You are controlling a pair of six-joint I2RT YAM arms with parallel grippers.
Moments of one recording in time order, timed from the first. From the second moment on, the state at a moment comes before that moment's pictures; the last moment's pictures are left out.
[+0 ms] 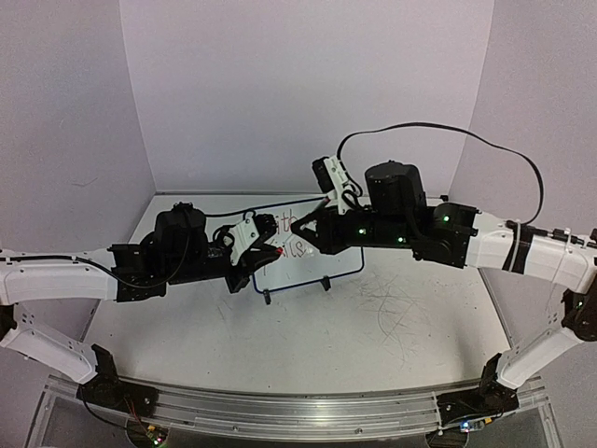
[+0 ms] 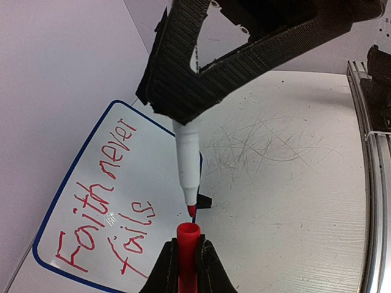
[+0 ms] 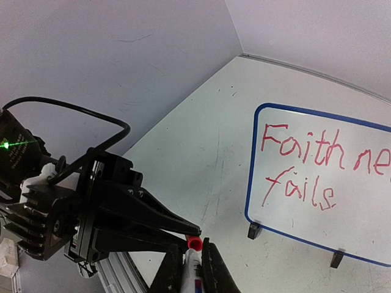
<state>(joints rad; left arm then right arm) -1.01 1.24 0.82 0.13 0.04 0.35 1.01 1.46 1.27 -0.16 -0.08 0.40</state>
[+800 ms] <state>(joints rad) -1.01 1.24 0.82 0.12 0.03 0.34 1.02 1.56 1.28 -0.12 -0.09 0.43</state>
